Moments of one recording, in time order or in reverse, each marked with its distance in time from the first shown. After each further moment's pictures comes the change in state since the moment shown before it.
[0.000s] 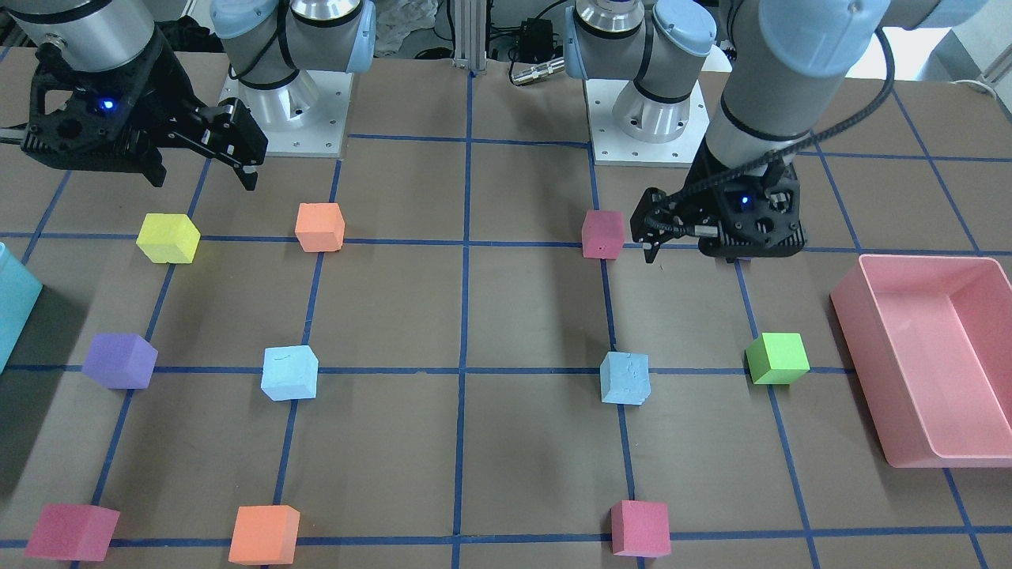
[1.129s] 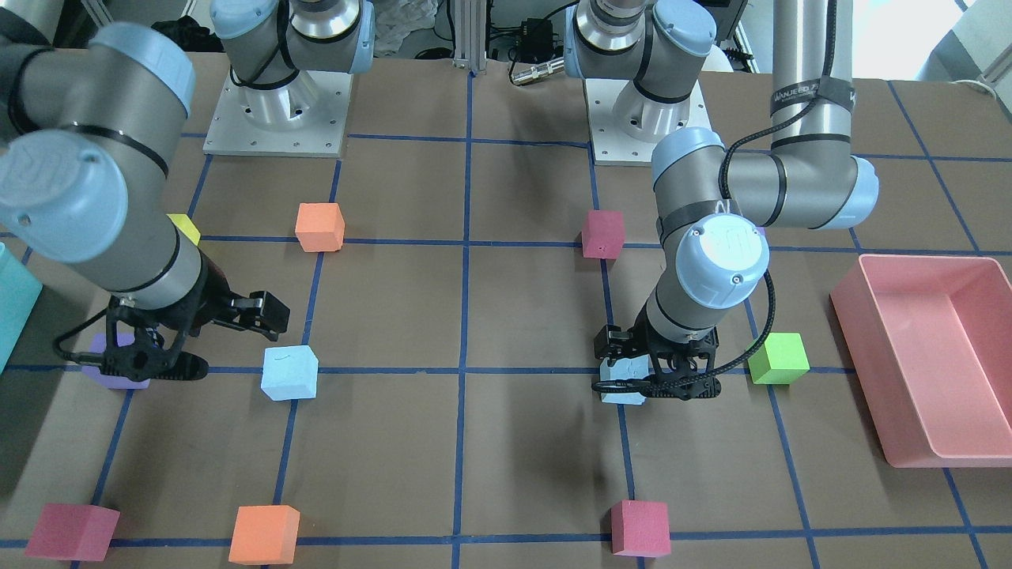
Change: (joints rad) left arm -0.008 -0.292 -0.105 0.311 -0.001 0.001; right arm -0.006 0.297 0.079 -0.332 -0.011 0.006
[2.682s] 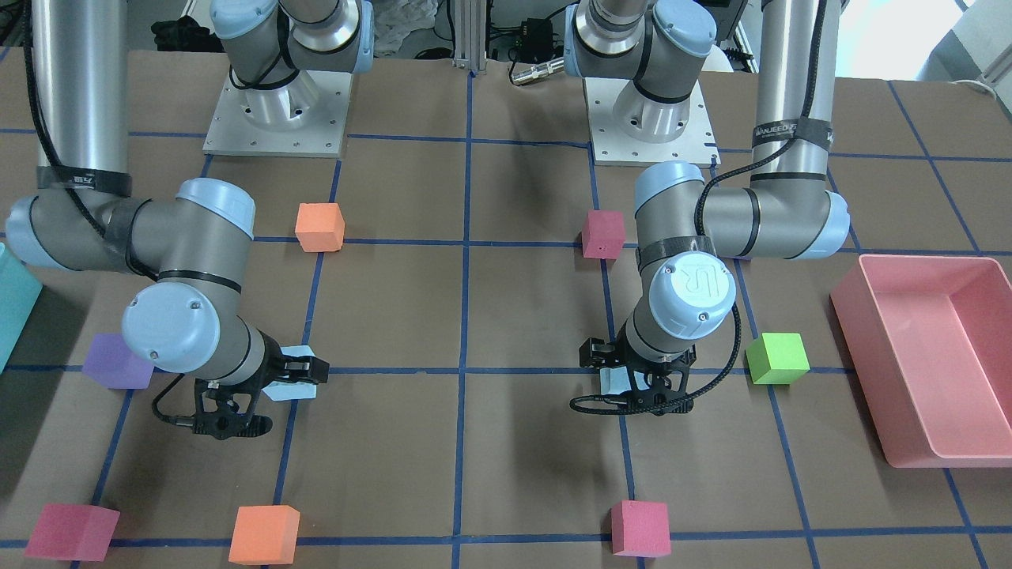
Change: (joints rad) left arm -0.022 -0.066 -0.002 0.011 0.003 -0.003; right arm 0.005 0.175 0.170 -0.243 0.016 0.010
